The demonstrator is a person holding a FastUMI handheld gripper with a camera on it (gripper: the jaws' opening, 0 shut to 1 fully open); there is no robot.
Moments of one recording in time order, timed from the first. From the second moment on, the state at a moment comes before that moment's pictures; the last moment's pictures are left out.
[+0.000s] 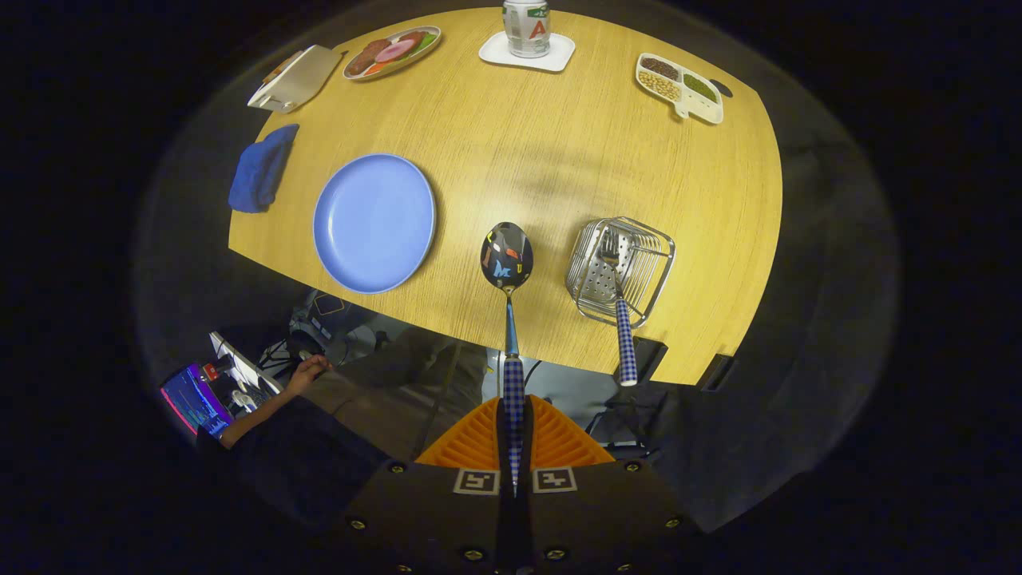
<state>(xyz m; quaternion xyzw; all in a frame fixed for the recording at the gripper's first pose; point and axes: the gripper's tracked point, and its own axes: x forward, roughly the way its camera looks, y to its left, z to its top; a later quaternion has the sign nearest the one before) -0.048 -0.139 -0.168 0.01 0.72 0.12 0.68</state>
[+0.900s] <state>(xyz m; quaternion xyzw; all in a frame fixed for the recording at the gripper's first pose) -0.044 -0.192 -0.186 0.13 0.73 0.06 0.66</state>
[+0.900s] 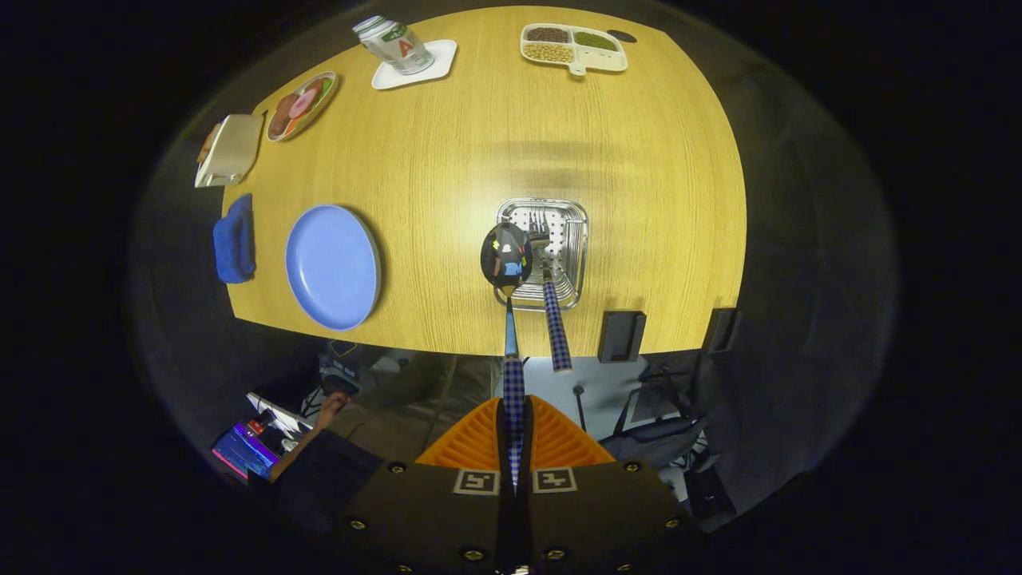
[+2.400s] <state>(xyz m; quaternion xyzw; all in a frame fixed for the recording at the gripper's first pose) -0.002 -0.189 -0.228 0.12 0.81 0.02 0.58</state>
